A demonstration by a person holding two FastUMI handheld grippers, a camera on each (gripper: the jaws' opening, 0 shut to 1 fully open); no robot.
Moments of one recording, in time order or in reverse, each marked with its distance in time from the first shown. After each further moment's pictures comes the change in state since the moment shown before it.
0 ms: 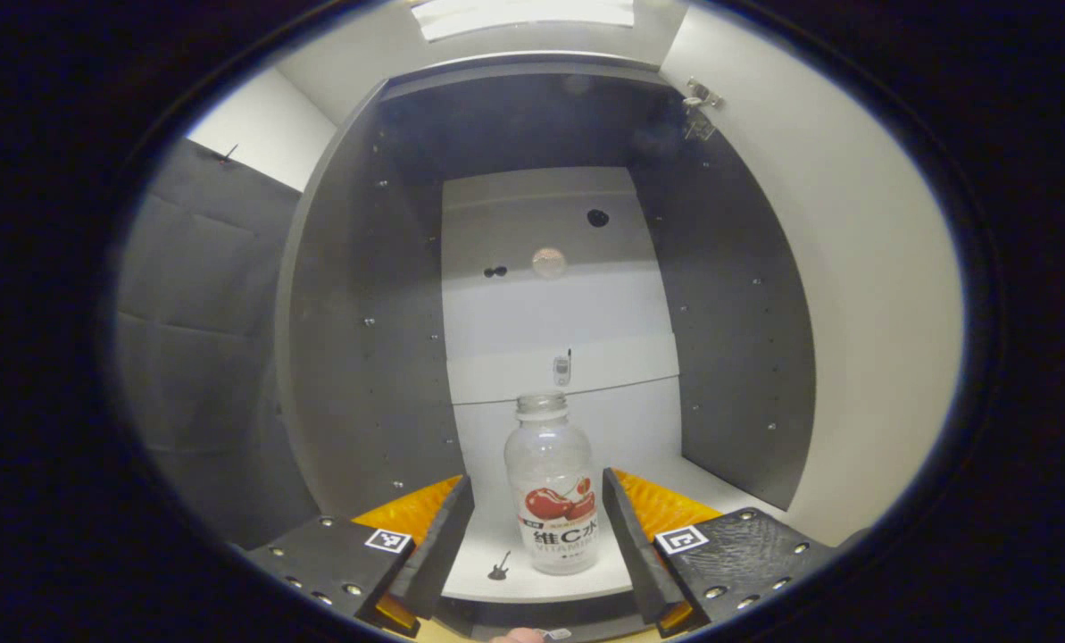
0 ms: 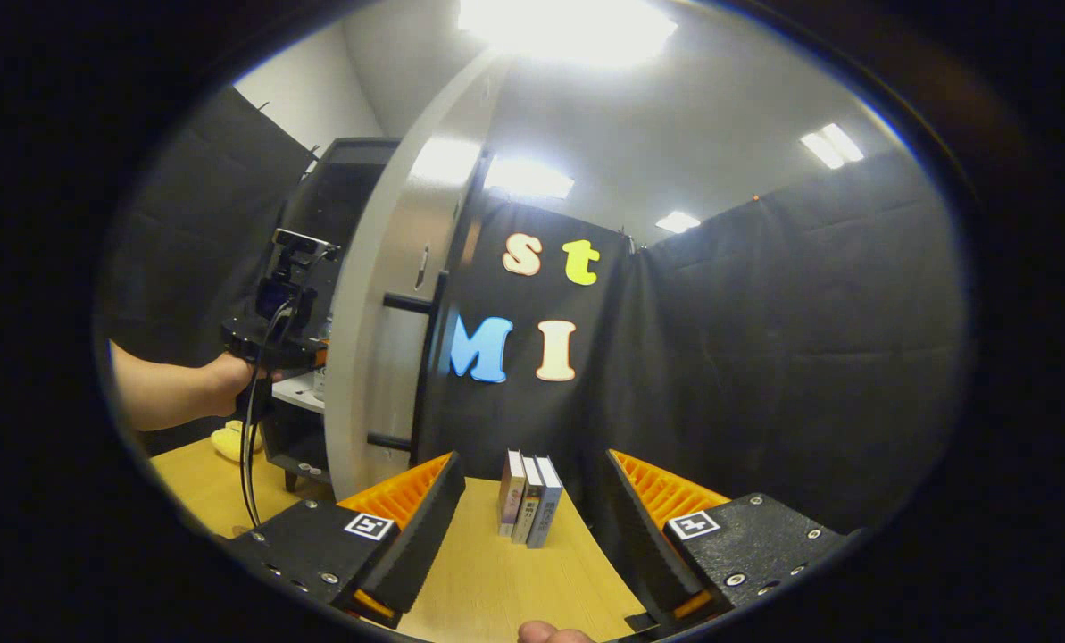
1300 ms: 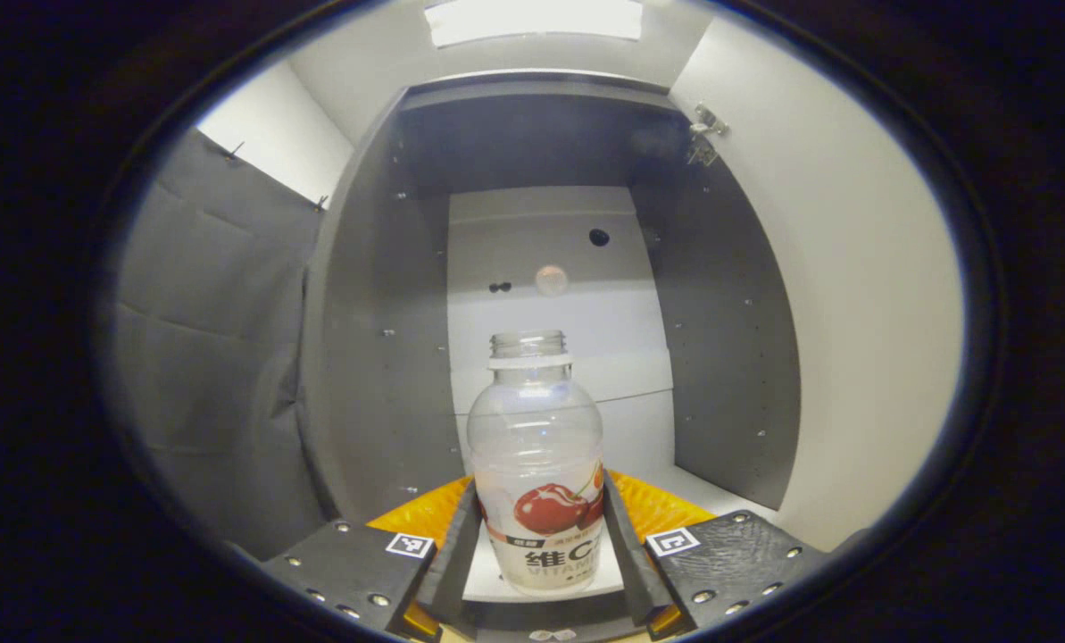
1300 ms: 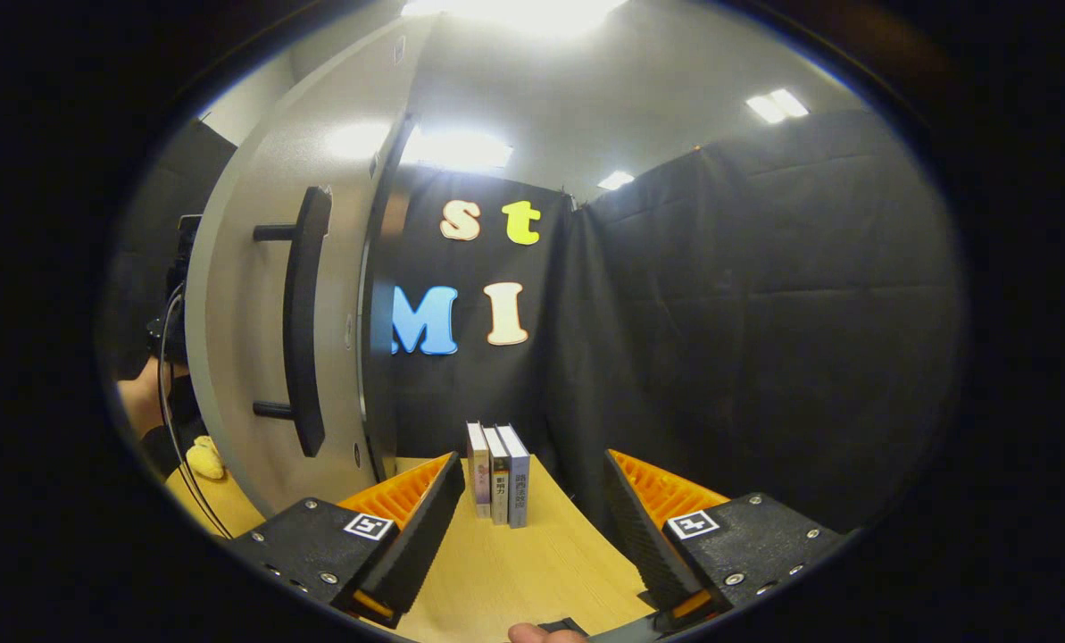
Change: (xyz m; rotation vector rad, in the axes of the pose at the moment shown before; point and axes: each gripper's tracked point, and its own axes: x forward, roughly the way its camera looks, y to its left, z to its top) left arm -0.047 0.018 0.018 -0.010 -0.049 -0.019; right arm 0.010 -0.009 -0.023 0.076 0.087 -0.065
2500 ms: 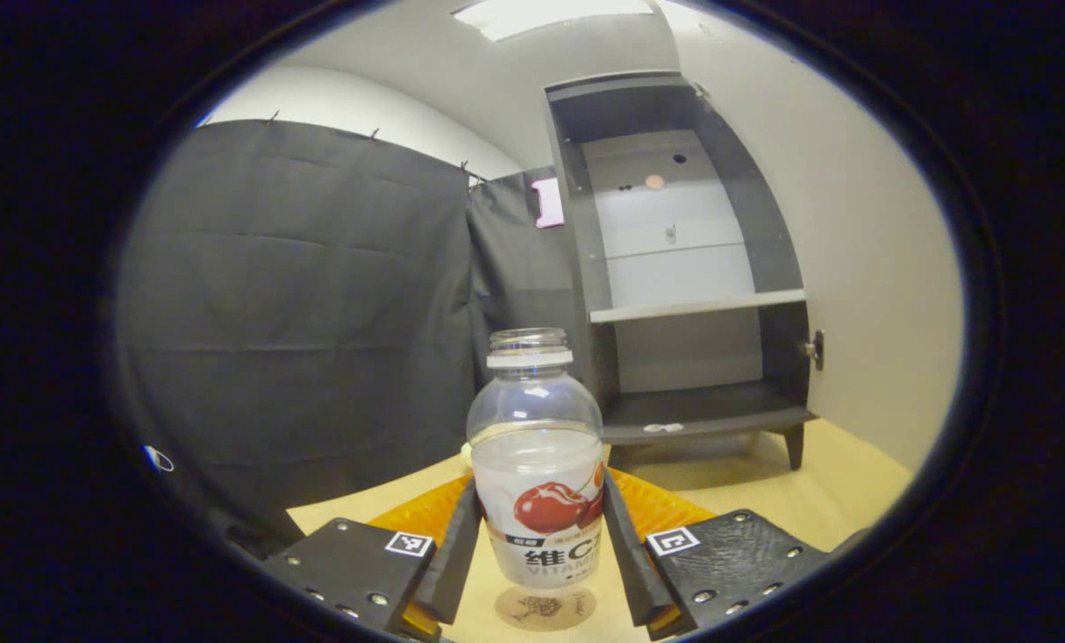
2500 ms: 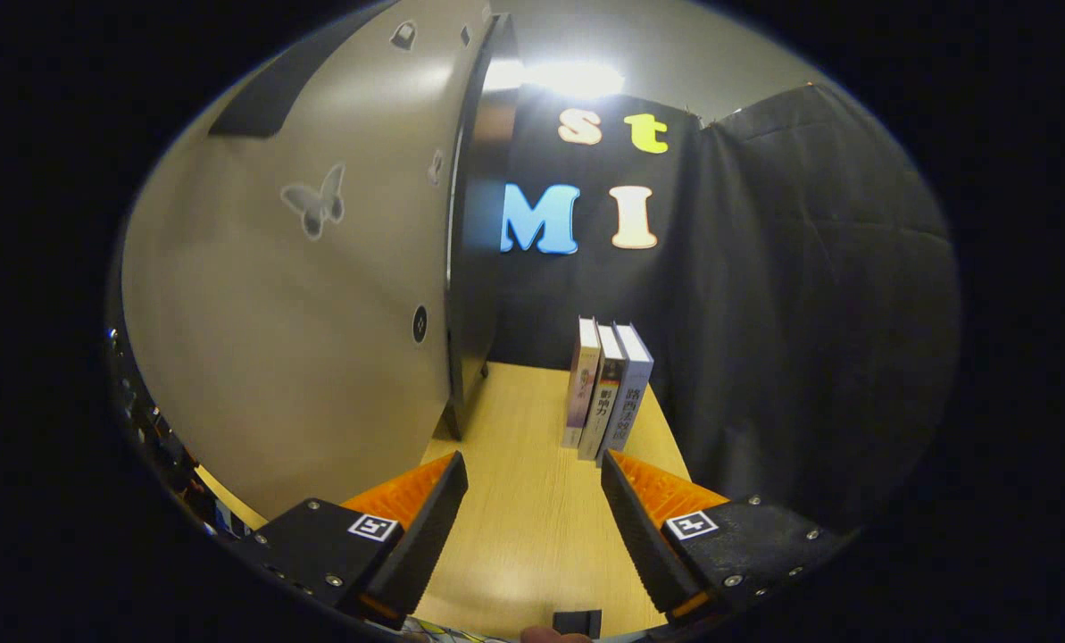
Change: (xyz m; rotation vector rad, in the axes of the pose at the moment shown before) left arm -0.323 0.054 -0.251 0.064 0.189 0.434; right arm -0.002 0.048 -0.111 -0.119 0.309 0.377
